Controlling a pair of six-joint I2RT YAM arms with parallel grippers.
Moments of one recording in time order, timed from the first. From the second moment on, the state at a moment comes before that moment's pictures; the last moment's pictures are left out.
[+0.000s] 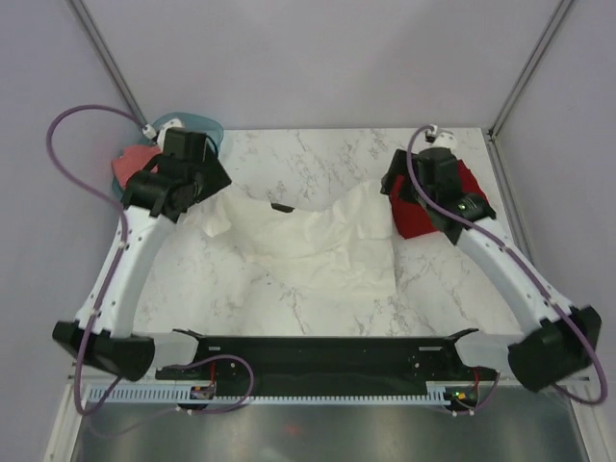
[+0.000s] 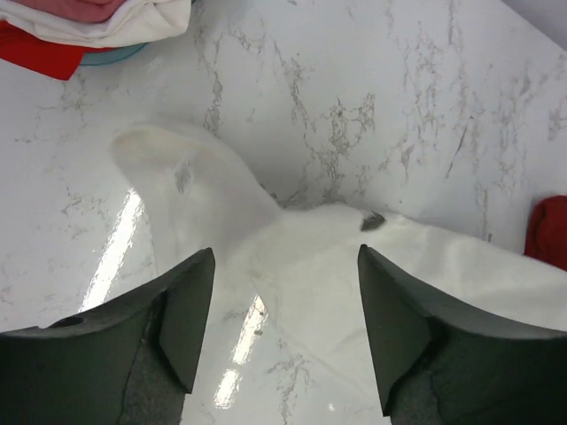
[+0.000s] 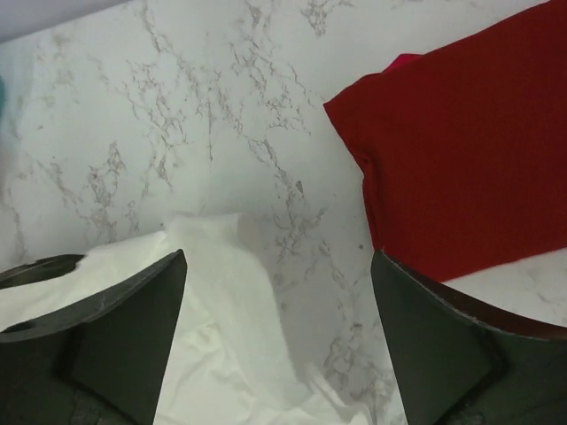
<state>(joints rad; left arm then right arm) -0.30 1.24 1.55 -1.01 -0.35 -0.68 0.37 1.19 1.14 -0.44 0.24 0.49</state>
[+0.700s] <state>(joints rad) -0.31 1.07 0.80 -0.47 -0.13 -0.82 0.31 1.80 1.15 -0.19 0.22 0.55</state>
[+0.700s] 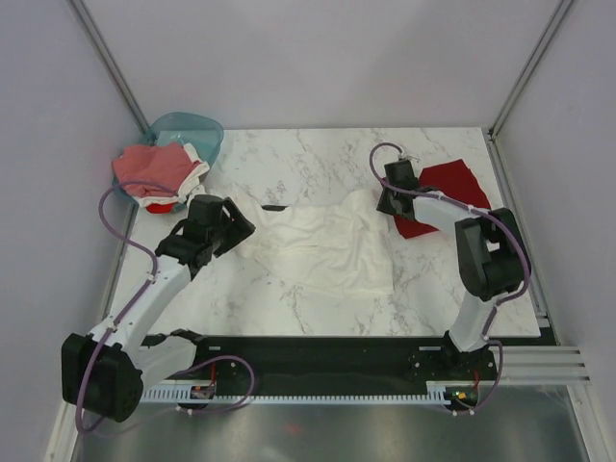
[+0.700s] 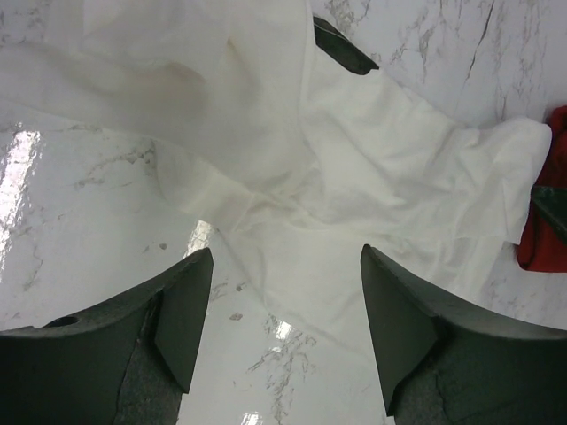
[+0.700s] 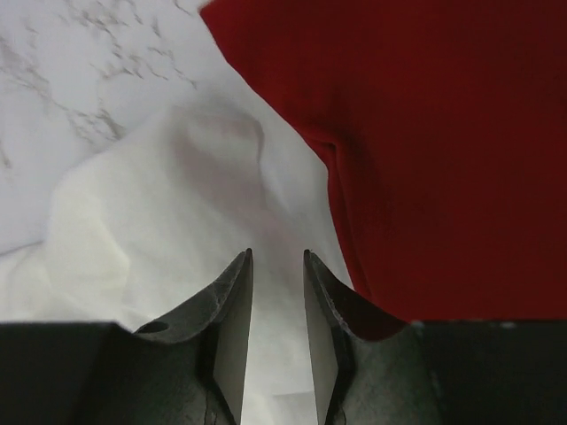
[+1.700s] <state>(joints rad) -0.31 1.04 0.76 -0.28 -0.04 -0.71 0.22 1.77 1.10 -0.11 0.35 0.61</state>
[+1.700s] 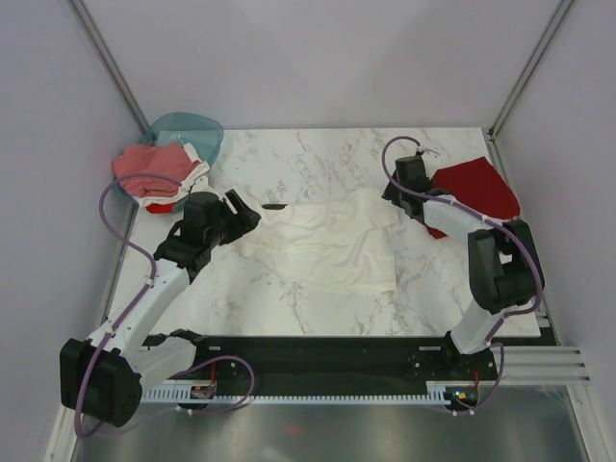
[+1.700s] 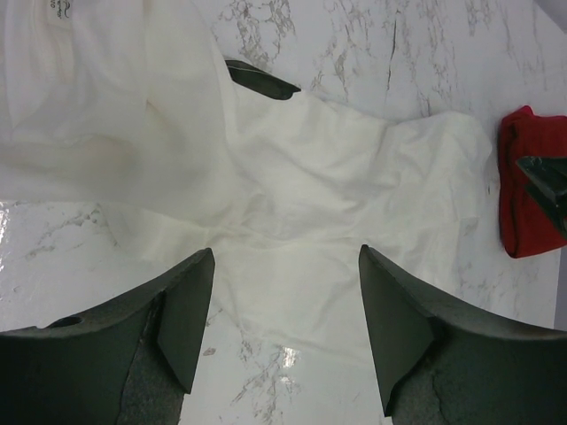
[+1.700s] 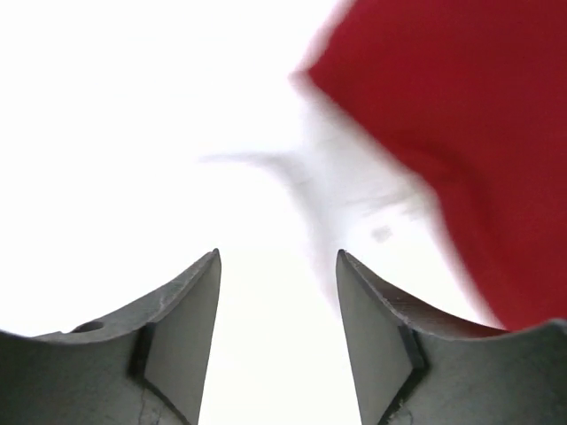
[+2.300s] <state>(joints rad) -0.32 1.06 0.76 -0.25 0.00 -0.68 0.59 1.42 0.81 -0.03 0.31 0.55</state>
